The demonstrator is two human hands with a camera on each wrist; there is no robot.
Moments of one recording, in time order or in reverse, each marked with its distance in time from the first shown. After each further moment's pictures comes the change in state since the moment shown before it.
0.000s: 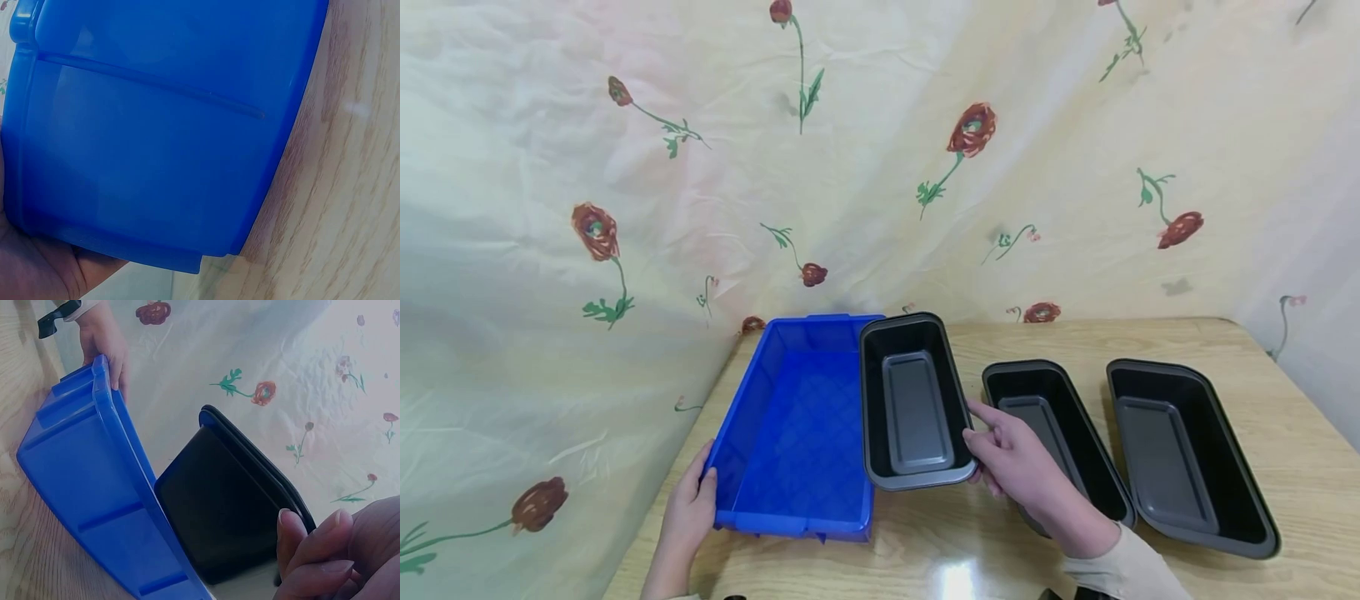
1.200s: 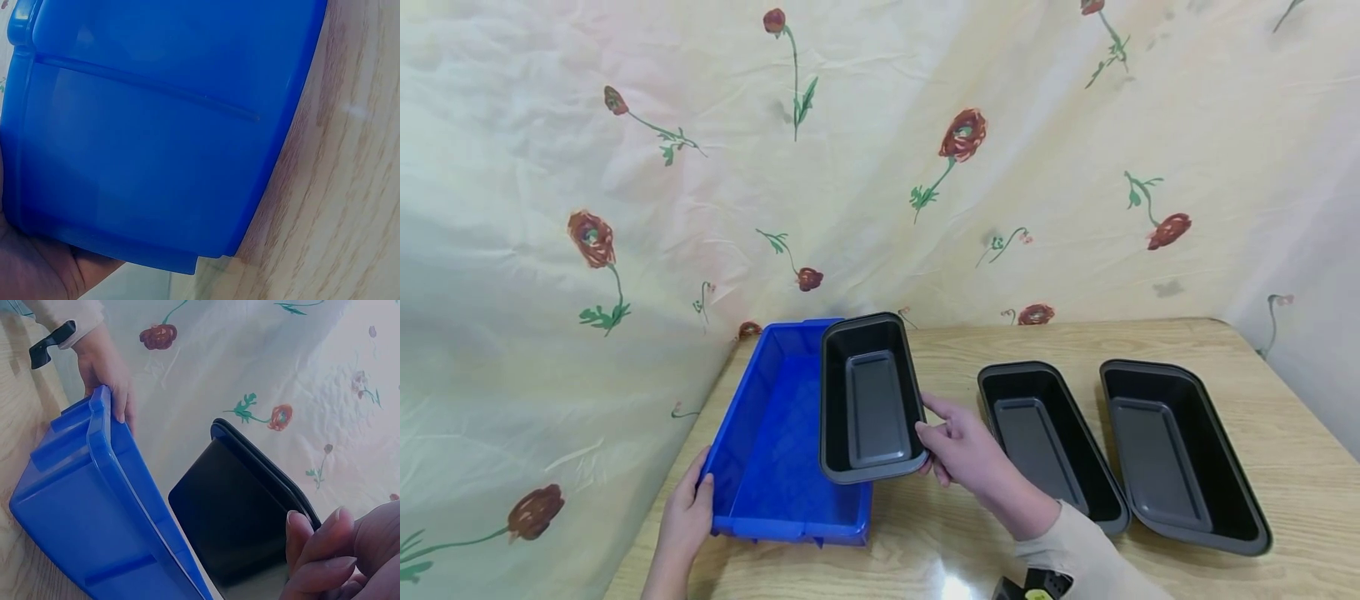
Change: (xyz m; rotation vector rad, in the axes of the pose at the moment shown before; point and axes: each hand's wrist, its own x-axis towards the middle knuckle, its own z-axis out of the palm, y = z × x) left_hand -0.001 -0.001 0.003 -0.013 0.017 -0.019; right_hand 0.022 -0.010 0.035 0.090 -0.081 -0.052
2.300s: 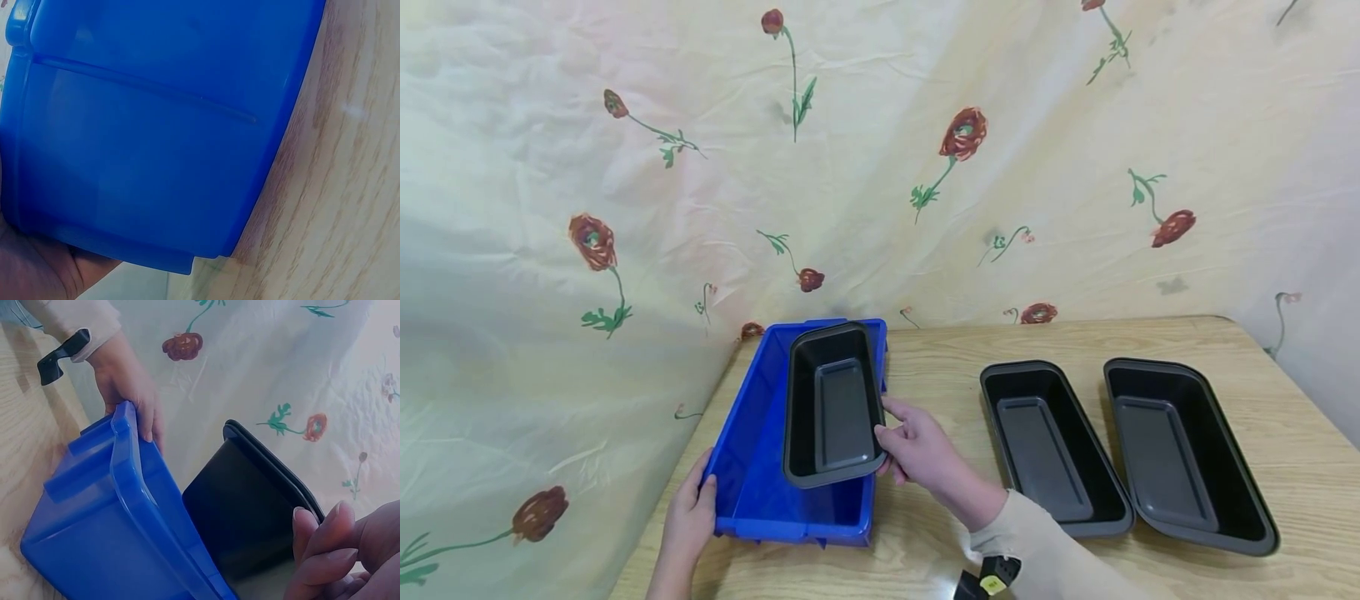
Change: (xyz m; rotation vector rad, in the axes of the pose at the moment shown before) left_hand 0.000 0.001 0.001 -0.005 0.000 -0.008; right_hand 0.029 0.012 0.043 0.075 -0.016 0.018
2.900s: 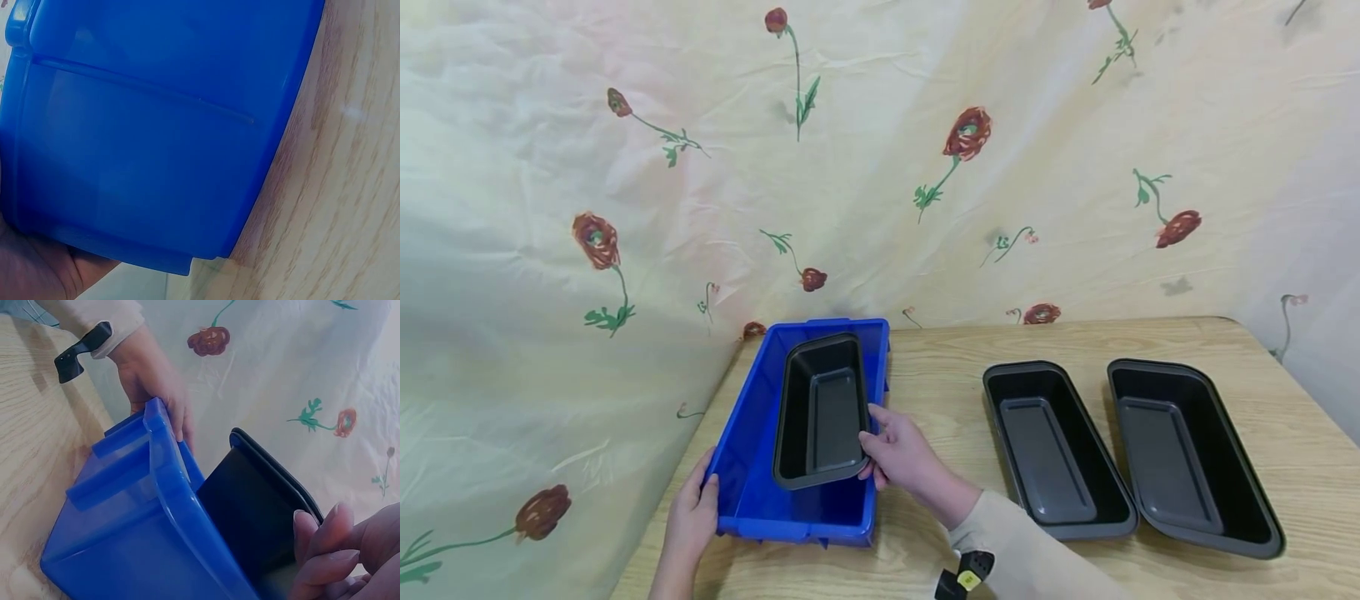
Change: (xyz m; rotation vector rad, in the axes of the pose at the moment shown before) left_hand -0.002 0.001 -0.001 -0.018 0.012 0.009; right_hand 0.016 0.015 0.022 -0.024 -0.003 0.054
